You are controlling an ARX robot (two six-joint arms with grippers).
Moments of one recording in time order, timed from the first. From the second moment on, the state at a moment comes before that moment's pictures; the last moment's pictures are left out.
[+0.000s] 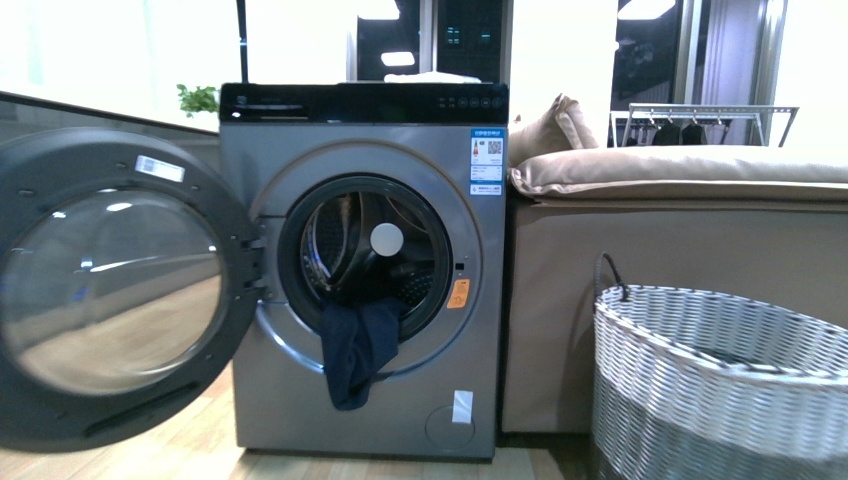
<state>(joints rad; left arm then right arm) 0.00 0.00 0.02 0.00 0.00 0.00 0.00 0.00 0.01 0.00 0.00 0.00</state>
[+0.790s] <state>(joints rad) 0.00 0.00 0.02 0.00 0.00 0.00 0.00 0.00 0.01 0.00 0.00 0.00</state>
